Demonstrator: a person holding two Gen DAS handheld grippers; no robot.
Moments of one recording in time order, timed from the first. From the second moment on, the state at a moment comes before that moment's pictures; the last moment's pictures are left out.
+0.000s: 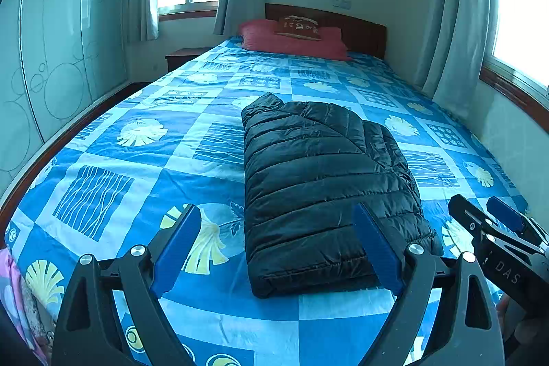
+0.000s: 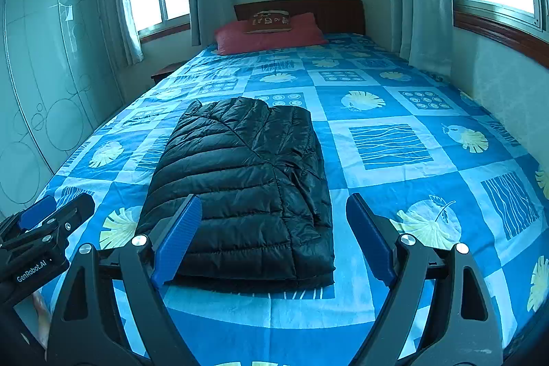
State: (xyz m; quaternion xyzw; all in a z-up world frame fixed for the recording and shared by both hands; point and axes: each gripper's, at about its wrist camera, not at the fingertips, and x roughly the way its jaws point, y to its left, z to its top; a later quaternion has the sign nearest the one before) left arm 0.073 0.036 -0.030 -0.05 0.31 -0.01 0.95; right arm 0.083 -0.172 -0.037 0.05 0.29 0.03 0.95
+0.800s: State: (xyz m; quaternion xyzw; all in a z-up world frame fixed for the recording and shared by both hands) left arm 0.073 0.036 -0.034 -0.05 0.31 -0.01 0.95; right arm 0.083 -0.168 -0.039 0.05 0.29 0.03 0.95
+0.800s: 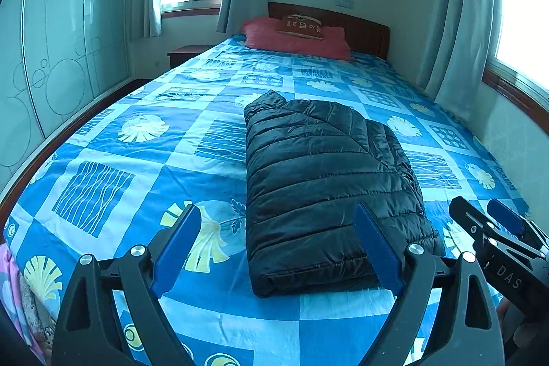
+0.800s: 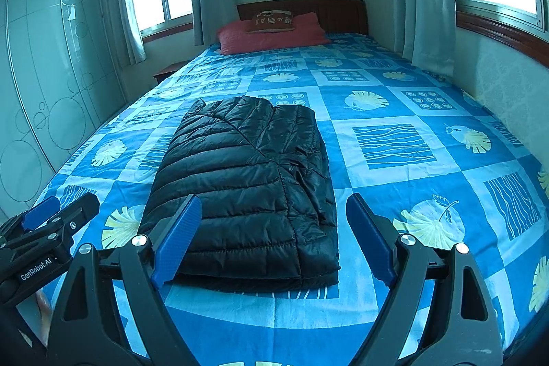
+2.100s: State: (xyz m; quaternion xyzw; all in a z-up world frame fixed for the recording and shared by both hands) left arm 0.085 0.036 -0.034 -0.06 0.31 -0.01 0.95; right arm 0.085 -0.162 -0.042 0.05 0.30 0.03 0.95
